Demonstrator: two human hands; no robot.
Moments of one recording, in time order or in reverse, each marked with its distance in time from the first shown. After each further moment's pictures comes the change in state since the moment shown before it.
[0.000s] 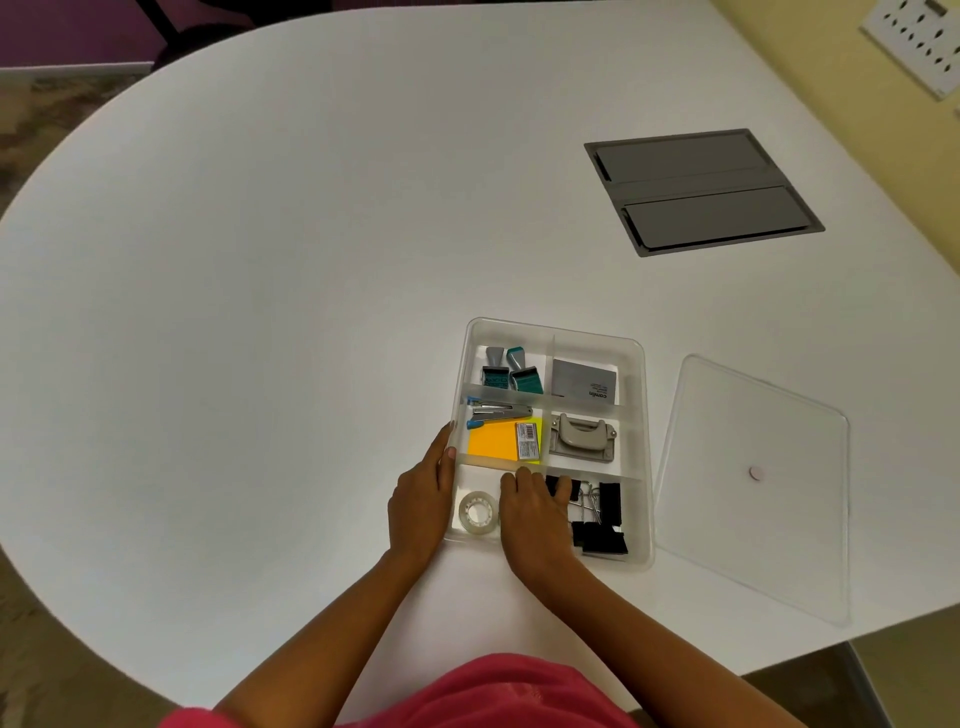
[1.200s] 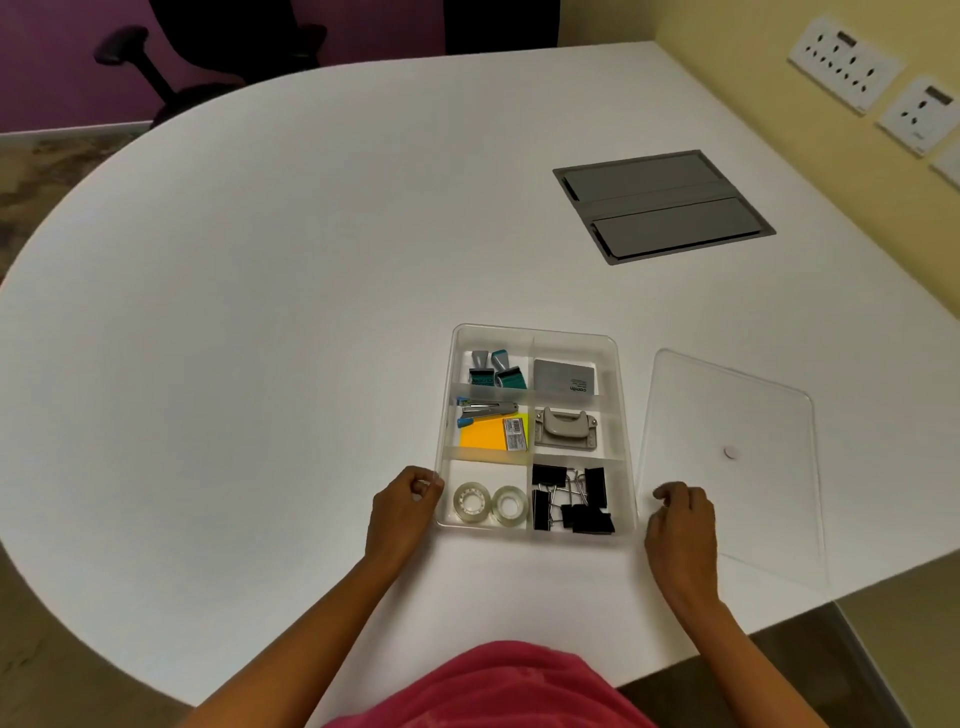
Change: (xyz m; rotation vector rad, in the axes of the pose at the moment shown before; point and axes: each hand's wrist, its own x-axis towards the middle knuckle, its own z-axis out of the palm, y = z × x) left_hand -0.022 -0.019 -0.023 -0.196 -0.095 -0.113; right_hand -0.071 0.142 0.017 0.481 0.362 0.496
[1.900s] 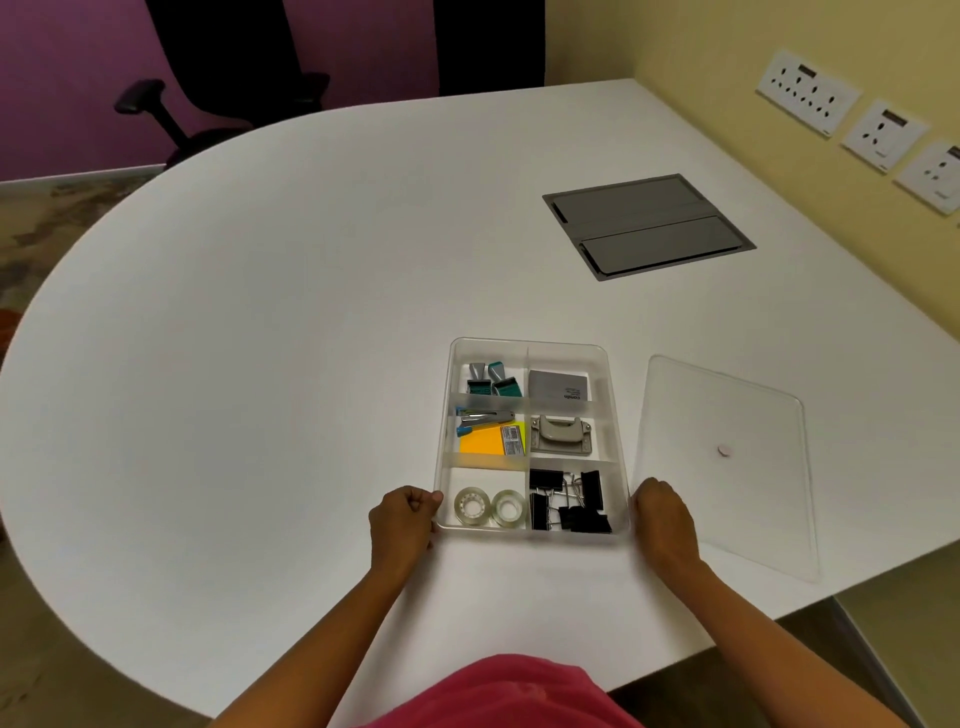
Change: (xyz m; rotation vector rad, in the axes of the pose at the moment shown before) left_hand -0.021 0.007 0.000 -0.074 0.089 -0.044; right_hand 0.019 0.001 0.009 -0.225 -0.203 -0.074
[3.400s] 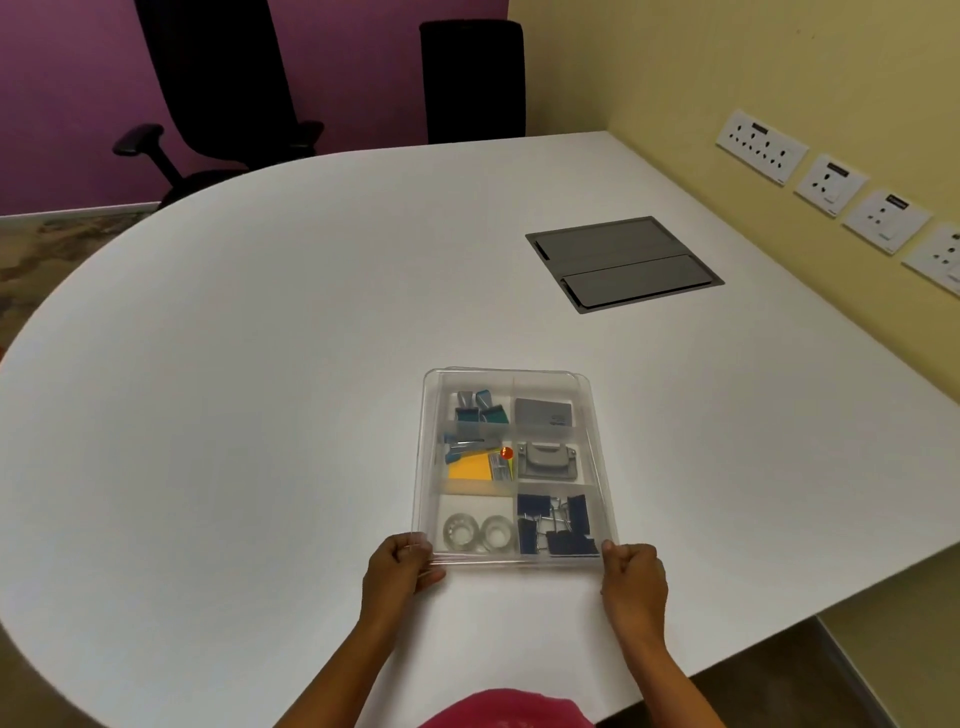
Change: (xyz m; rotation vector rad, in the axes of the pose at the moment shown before) left_hand -0.023 -0.018 -0.002 -0.446 -0.143 -0.207; right_hand -0.060 -0.045 -0.007 0.719 0.106 0.493
